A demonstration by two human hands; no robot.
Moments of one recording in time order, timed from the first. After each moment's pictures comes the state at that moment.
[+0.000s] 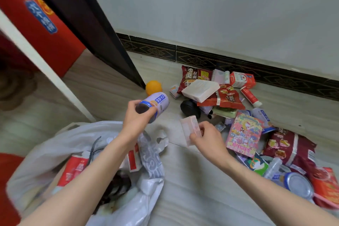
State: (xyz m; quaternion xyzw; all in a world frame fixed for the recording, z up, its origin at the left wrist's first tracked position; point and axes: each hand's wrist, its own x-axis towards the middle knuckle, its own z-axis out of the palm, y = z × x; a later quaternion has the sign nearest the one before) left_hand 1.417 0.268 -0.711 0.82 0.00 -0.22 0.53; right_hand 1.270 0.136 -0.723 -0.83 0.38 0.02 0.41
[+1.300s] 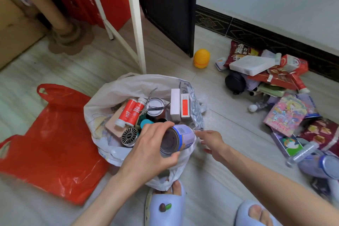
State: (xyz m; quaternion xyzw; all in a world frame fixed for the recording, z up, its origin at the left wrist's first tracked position) left_hand 1.290 0.470 -0.679 0.90 -0.31 -0.11 0.30; right_hand 1.254 0.277 -0.771 -0.59 0.52 0.18 0.59
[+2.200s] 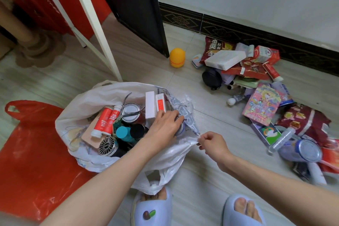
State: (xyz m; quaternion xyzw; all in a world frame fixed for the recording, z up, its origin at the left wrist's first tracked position) left_hand 1.324 0.360 -0.745 0.85 -0.52 -0.13 0.00; right_hand 1.205 0.235 -0.760 -0.66 0.48 0.11 0.57
